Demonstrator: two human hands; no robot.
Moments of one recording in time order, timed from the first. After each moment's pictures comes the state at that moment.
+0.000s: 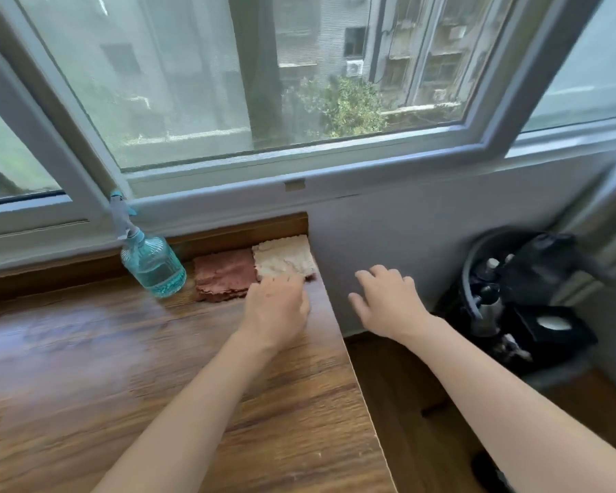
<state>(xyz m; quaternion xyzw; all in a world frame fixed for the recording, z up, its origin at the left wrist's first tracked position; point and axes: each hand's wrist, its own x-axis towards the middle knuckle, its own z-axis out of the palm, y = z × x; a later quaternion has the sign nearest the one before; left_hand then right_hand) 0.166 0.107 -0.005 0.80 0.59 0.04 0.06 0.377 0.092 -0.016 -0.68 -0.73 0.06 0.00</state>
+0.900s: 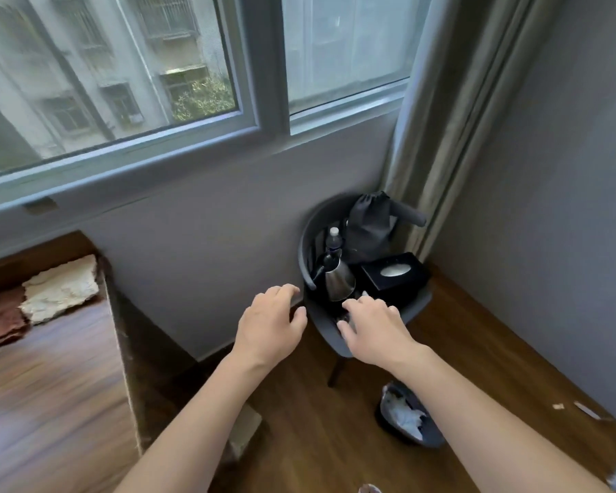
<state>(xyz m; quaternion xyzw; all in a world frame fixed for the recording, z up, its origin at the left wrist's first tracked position) 0.505 -0.011 -0.039 0.84 0.48 0.11 0.21 0.689 -0.096 -0.052 -0.79 -0.59 0.14 0.03</state>
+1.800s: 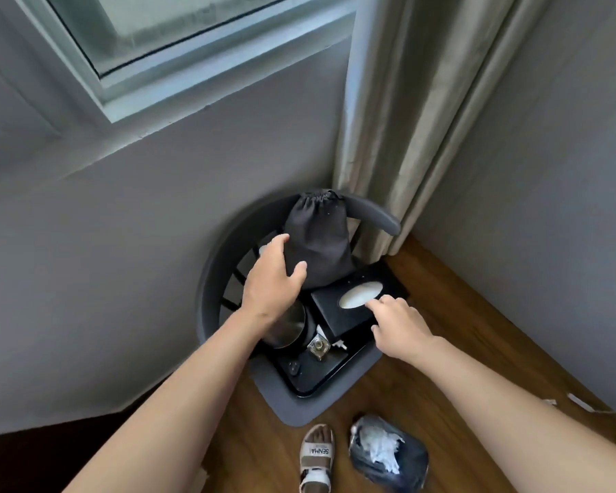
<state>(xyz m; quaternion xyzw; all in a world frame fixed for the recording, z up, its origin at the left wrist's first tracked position) 0.828 0.226 -0.198 0.78 0.51 0.11 0.34 1.008 0.060 -0.243 -0.80 -0.53 0.25 -0.09</state>
